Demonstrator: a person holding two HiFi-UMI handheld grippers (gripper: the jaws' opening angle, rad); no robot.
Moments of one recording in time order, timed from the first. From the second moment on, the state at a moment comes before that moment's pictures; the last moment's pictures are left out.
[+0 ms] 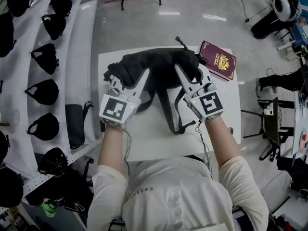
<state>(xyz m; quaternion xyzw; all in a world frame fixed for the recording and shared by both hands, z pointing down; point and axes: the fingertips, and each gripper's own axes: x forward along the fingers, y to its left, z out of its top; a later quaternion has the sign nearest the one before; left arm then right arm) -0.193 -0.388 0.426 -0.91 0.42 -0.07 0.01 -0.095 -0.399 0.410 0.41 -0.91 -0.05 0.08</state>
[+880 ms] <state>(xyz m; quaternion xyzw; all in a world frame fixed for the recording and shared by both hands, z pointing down) -0.191 -0.292 0.482 -0.89 0.44 -0.07 -0.12 -0.084 -0.306 0.465 0.38 -0.92 0.05 0.05</state>
